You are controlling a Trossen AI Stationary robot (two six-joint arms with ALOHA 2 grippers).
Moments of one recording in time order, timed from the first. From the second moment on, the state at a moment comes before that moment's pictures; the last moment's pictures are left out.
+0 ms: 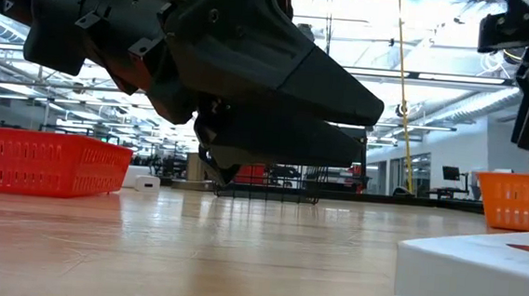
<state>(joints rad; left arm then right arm) -0.47 2.09 1.01 0.71 -0.06 -0.52 0.62 1.30 0.85 -1.17 0.43 1.14</state>
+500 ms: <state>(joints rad) -0.47 2.09 1.01 0.71 -0.06 -0.53 0.55 1.31 0.69 -0.92 0.36 1.04</state>
